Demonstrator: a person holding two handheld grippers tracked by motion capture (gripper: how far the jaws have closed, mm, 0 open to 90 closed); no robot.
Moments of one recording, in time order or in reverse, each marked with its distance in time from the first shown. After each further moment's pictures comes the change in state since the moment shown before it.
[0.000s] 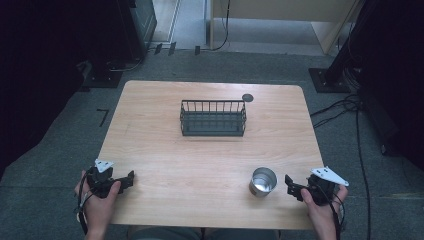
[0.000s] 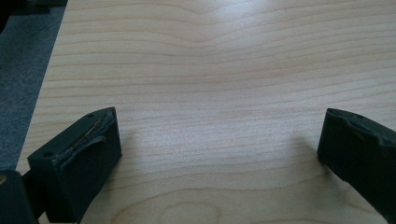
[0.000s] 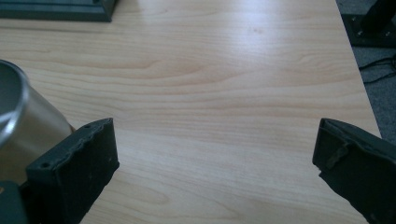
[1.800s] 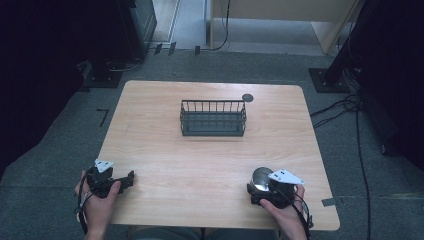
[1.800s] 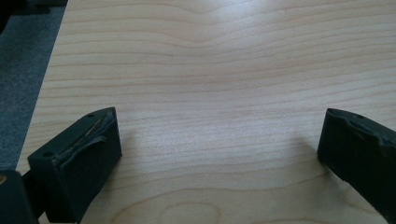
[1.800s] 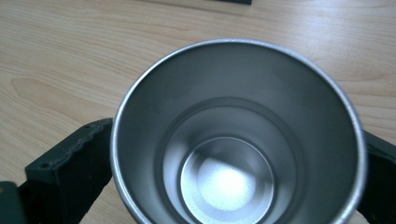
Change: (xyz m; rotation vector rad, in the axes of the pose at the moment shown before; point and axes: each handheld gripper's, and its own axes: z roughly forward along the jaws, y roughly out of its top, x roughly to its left) left arm 0.000 0.000 0.000 0.000 0.000 0.000; right arm 0.095 -0.006 0.018 0.066 0.219 -0.126
